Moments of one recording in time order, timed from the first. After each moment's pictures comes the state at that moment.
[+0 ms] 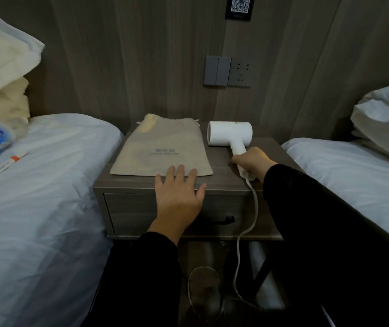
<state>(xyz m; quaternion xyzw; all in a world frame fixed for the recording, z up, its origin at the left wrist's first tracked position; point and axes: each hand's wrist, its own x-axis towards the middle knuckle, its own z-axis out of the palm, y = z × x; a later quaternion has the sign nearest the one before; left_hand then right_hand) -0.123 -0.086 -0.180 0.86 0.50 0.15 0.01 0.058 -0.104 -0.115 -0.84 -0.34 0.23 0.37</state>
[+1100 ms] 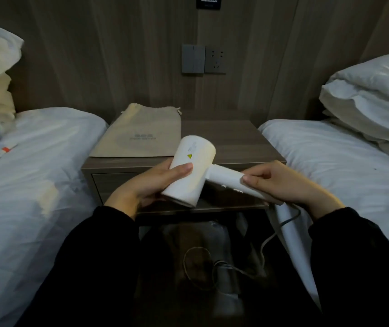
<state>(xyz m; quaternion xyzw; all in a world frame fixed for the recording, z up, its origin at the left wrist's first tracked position) -0.162 -0.143 -0.133 0.66 0.30 0.16 0.67 0.056 -0.287 -0.116 -0.69 -0.61 0.22 0.31</state>
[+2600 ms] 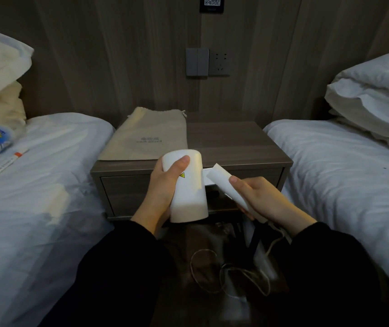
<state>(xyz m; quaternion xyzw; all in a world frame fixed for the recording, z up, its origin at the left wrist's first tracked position) -0.150 -0.162 -0.143 0.49 0.42 0.41 0.65 0.011 -0.274 -0.147 -0.73 -0.52 0.23 0.38</state>
